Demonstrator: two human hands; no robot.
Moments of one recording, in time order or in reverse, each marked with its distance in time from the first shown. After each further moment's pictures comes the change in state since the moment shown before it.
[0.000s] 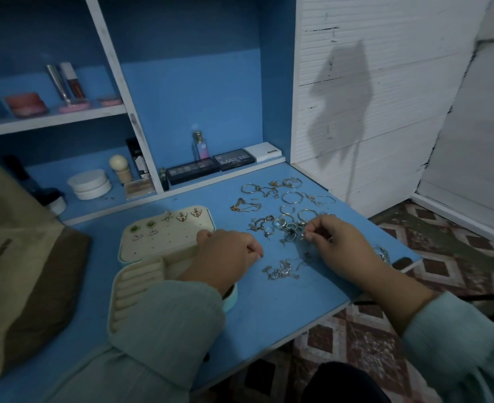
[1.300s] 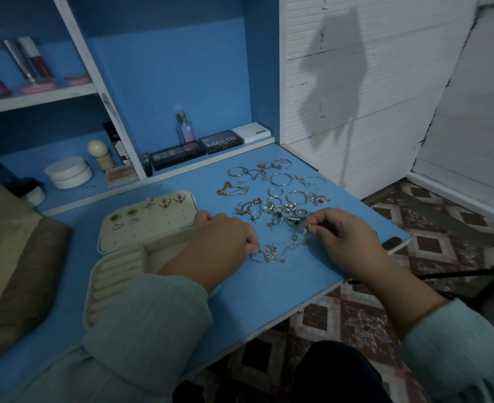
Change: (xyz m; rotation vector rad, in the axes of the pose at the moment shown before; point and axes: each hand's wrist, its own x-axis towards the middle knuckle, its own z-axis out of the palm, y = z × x) left_hand 0.000 0.017 0.000 0.180 -0.054 0.148; right_hand -0.024 0.008 -0.013 0.022 0.041 0.064
